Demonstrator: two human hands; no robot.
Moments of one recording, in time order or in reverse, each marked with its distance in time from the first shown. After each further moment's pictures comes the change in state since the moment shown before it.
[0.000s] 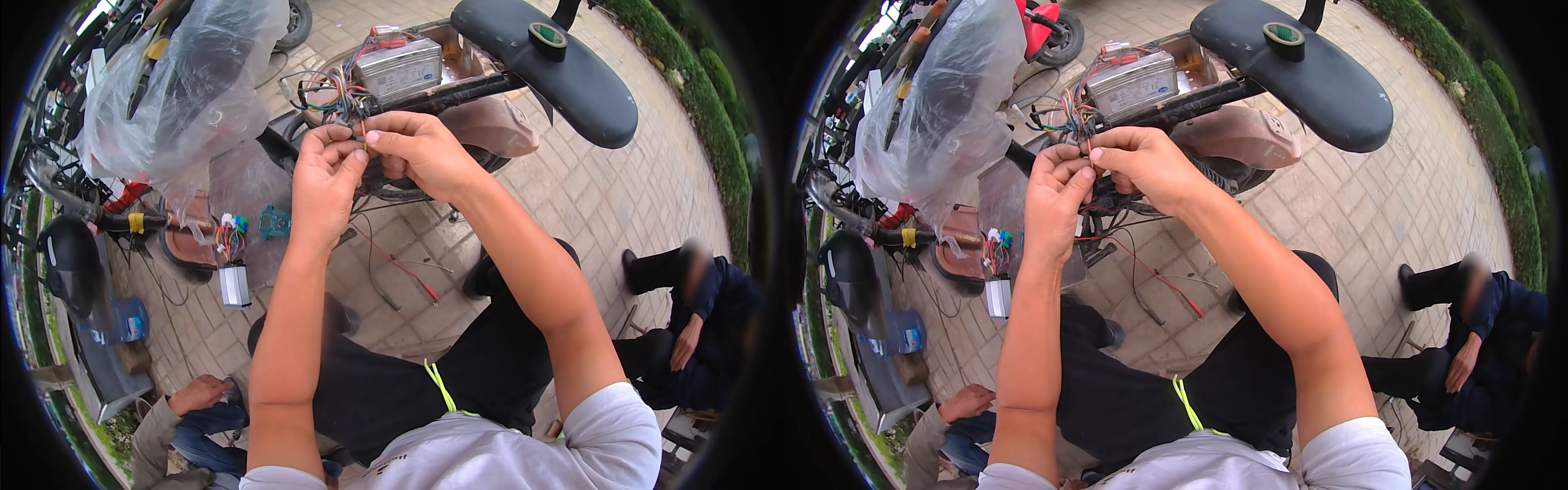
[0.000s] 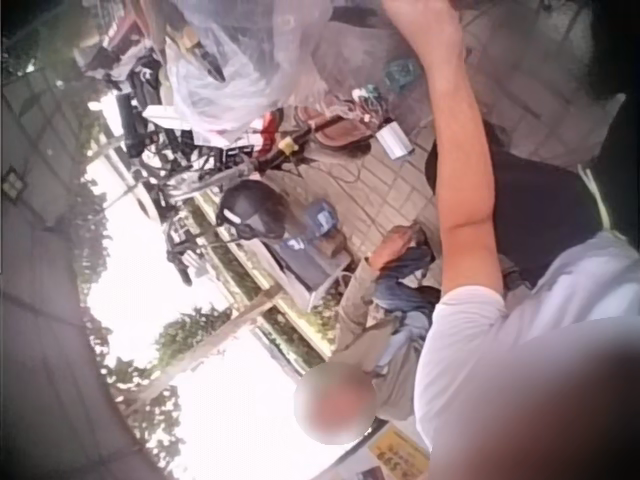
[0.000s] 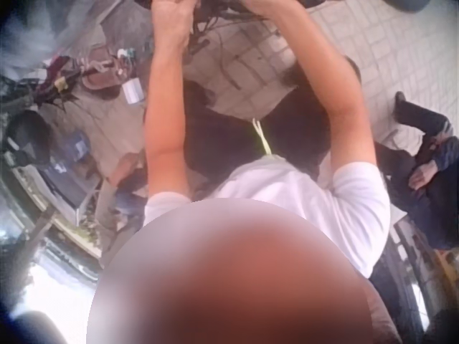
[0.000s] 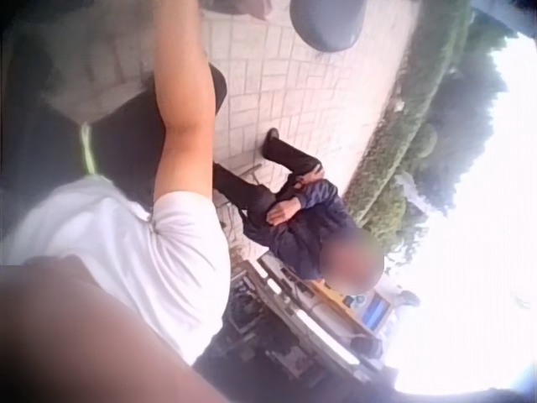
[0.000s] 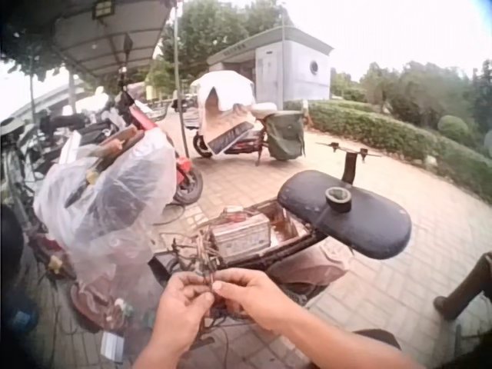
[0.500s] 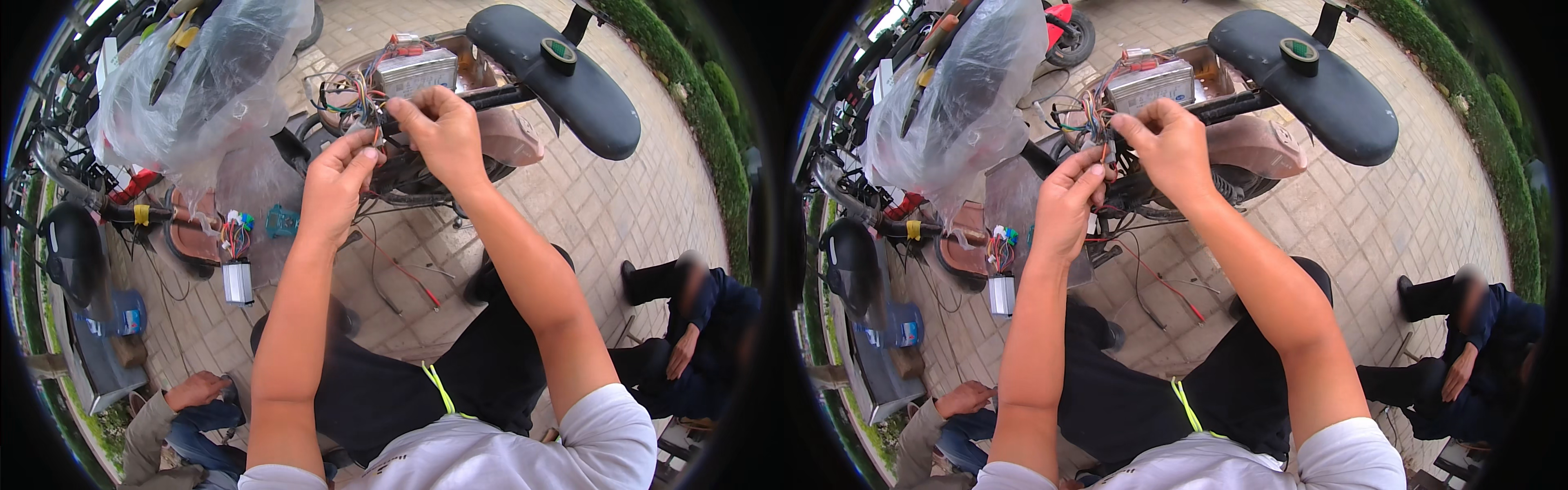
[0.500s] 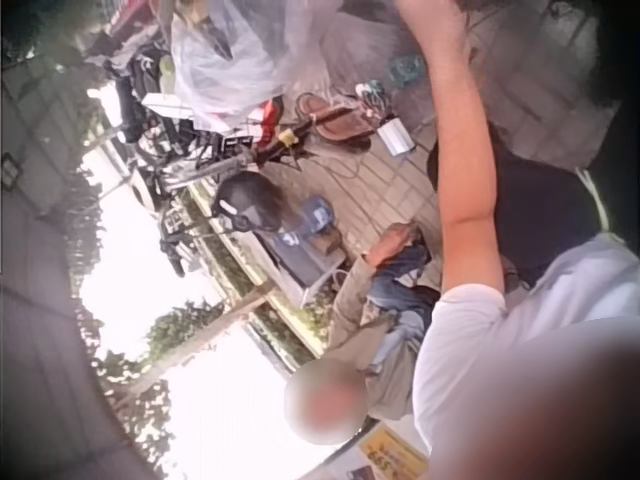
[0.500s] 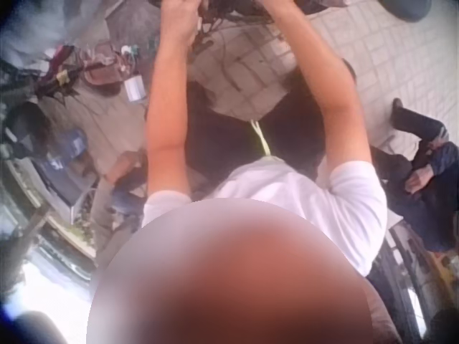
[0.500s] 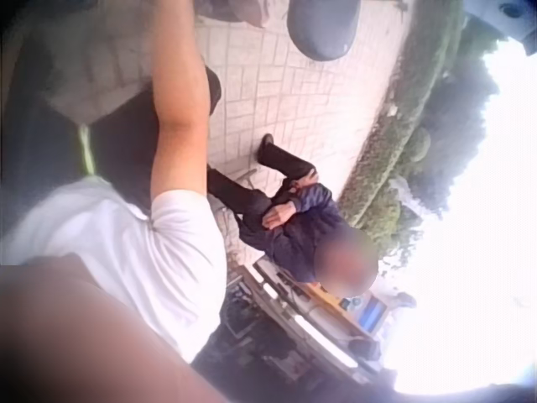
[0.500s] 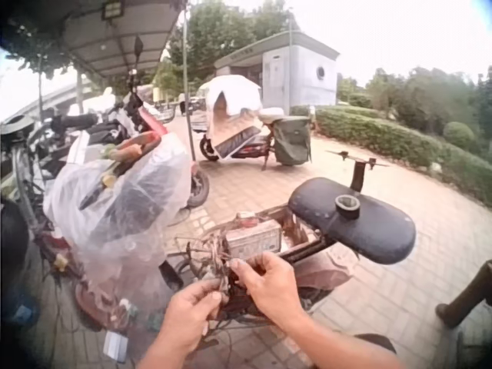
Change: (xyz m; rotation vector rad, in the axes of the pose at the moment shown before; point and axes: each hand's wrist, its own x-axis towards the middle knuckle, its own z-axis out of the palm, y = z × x) left_hand 0.002 0.003 -0.009 -0.015 -0.047 -0.149; right_hand 0.013 -0.007 0.009 -0.540 0.478 -0.431
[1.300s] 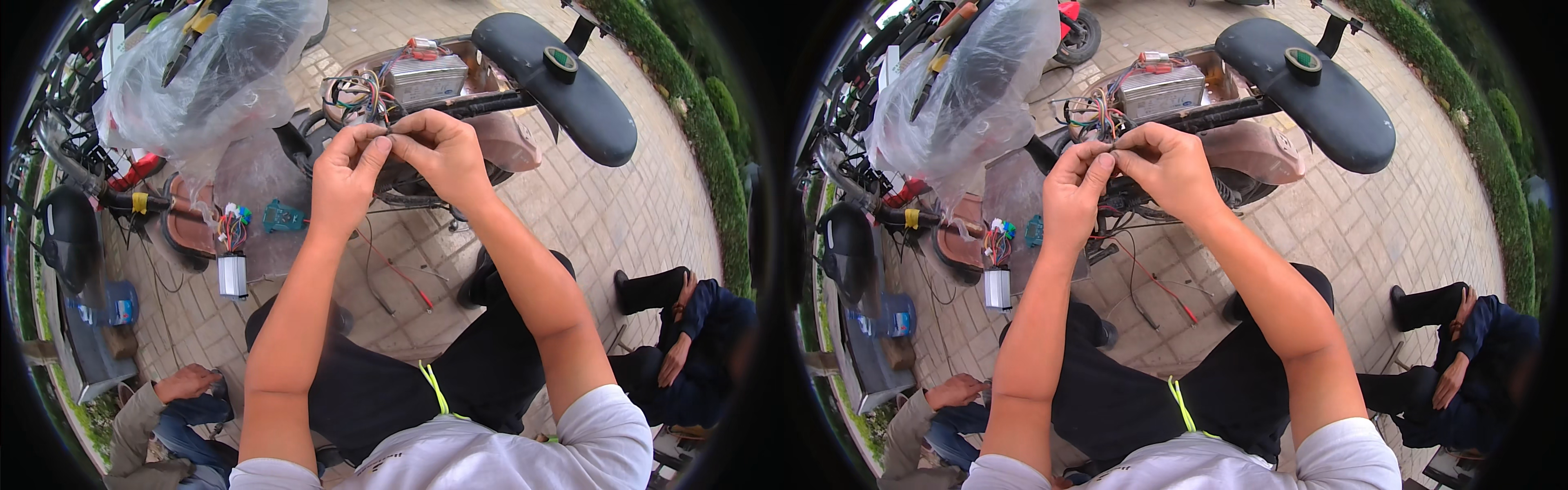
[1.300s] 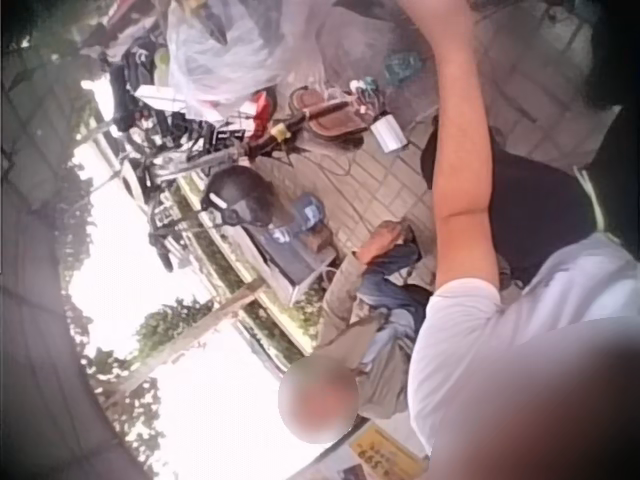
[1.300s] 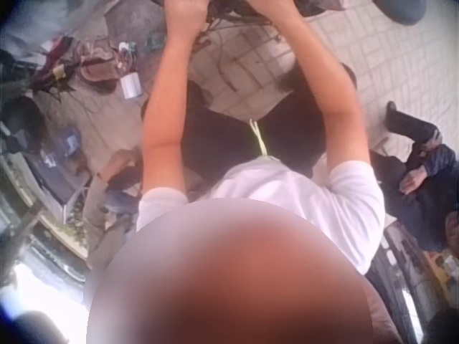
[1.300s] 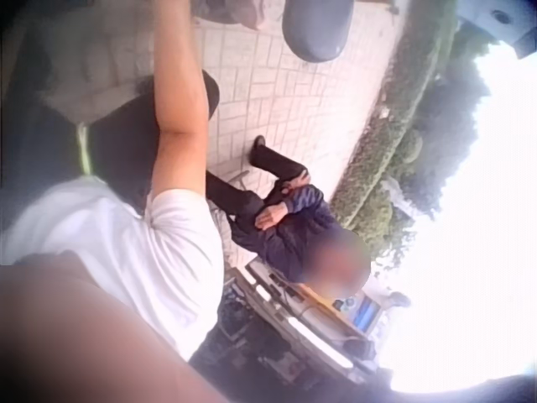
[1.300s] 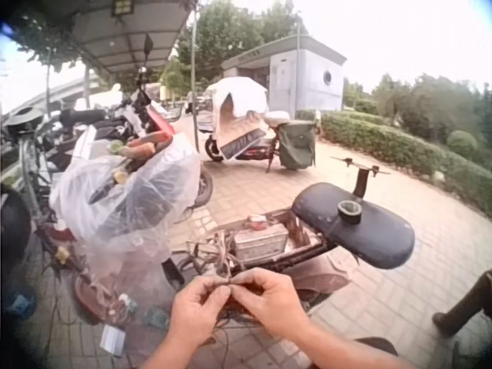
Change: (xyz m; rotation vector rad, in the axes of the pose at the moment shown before) left_hand 0.000 -0.006 0.008 0.182 0.049 0.314; right_hand -0.023 0.001 -0.005 0.142 -0.235 -0.081
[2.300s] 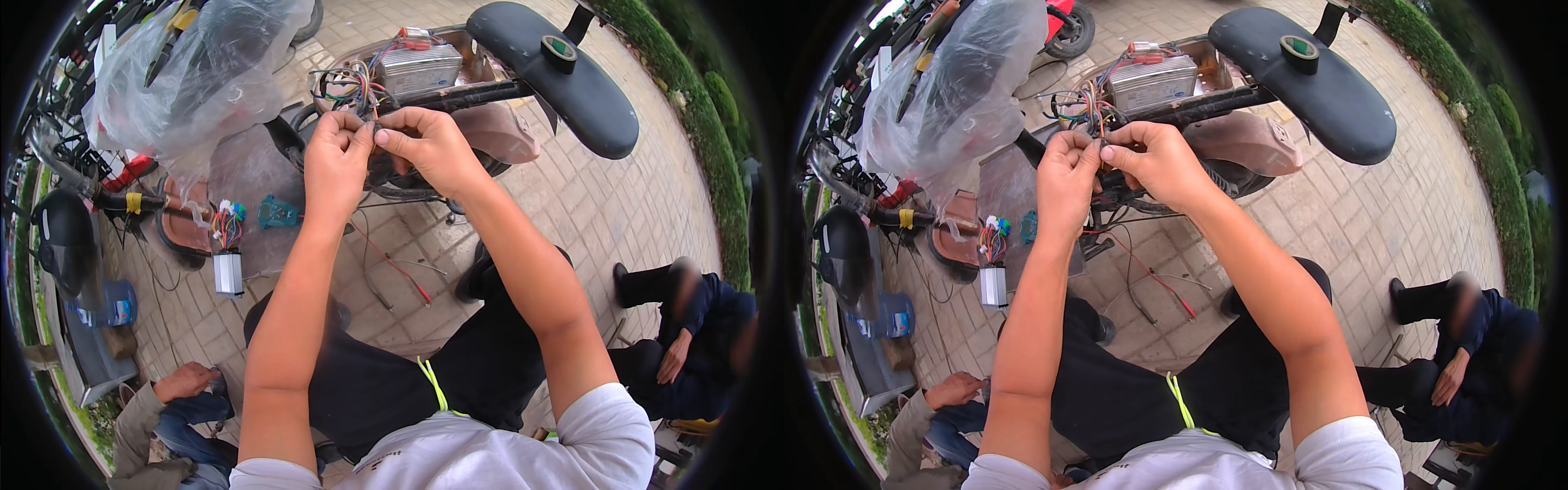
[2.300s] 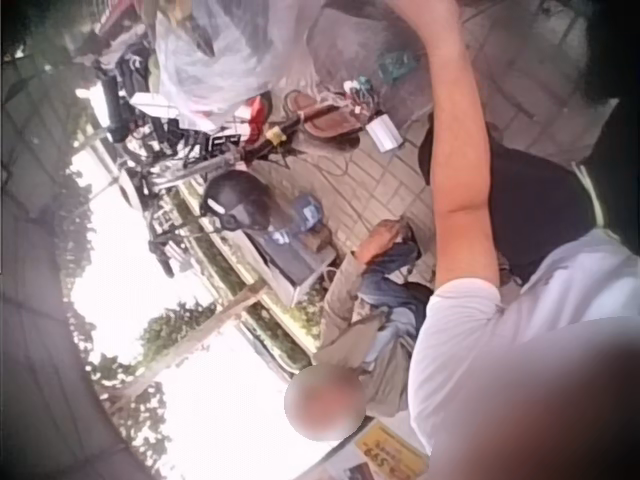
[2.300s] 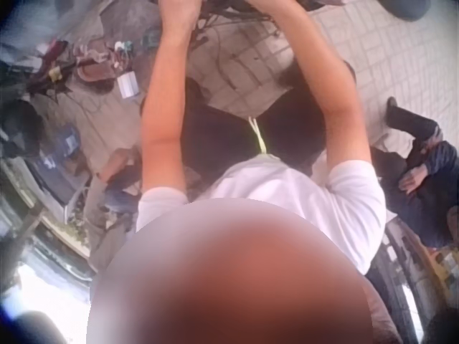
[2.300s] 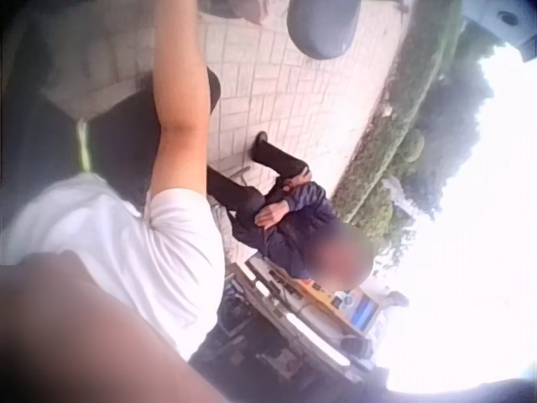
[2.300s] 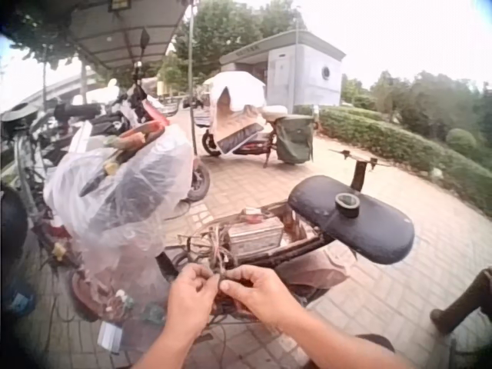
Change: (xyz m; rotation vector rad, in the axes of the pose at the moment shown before) left_hand 0.011 -0.004 0.004 0.096 0.090 -0.157; right_hand 0.008 0.005 -0.005 0.126 -0.162 0.276
